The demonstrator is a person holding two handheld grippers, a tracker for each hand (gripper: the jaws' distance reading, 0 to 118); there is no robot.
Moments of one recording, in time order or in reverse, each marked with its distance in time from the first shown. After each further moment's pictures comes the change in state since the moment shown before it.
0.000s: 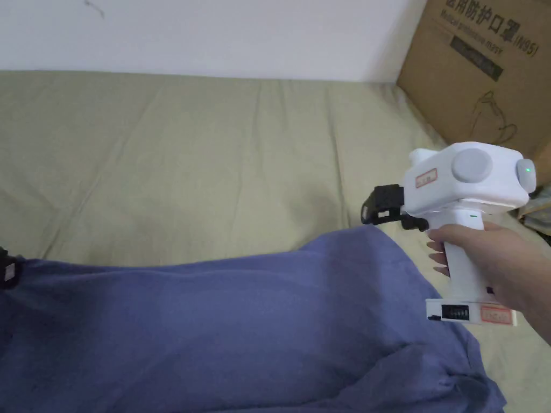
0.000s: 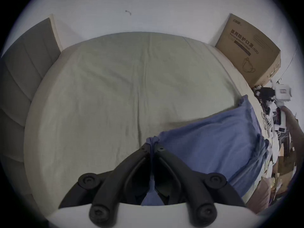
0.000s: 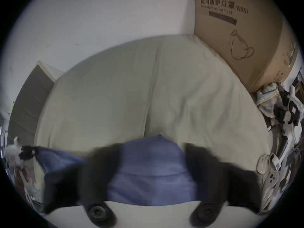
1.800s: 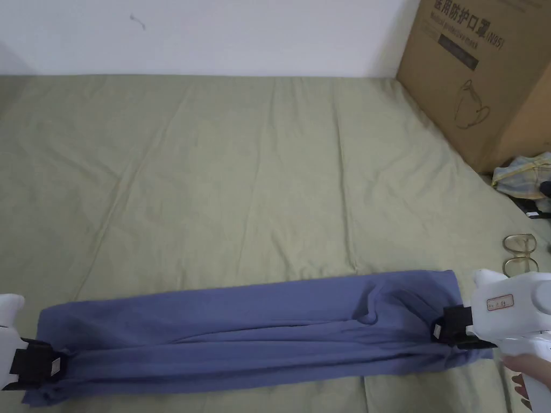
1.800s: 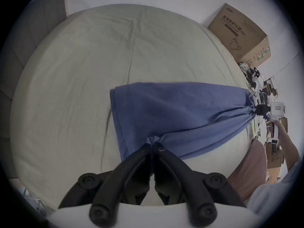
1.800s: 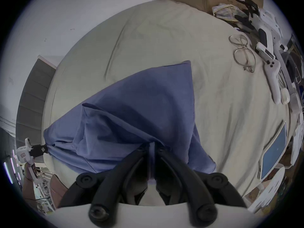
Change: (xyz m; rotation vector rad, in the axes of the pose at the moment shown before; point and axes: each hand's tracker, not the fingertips) left arm 0.010 -0.206 0.081 -0.166 -0.105 0.076; right arm 0.077 -0.275 0.110 -0.168 0.059 -0.146
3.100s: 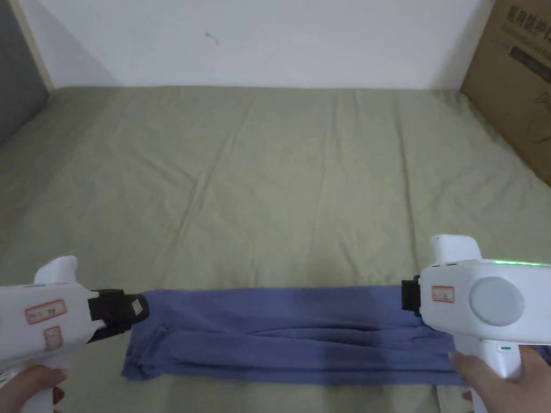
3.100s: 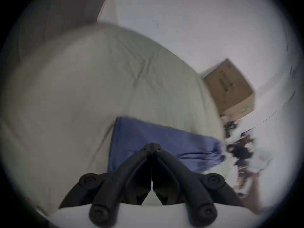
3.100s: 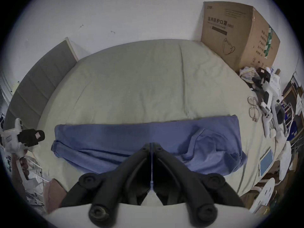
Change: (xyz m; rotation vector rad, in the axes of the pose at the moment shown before) left arm -0.046 -0.022 0.045 0.314 -0.302 0.397; right arm -0.210 -0.039 0.036 0.271 -0.059 0.259
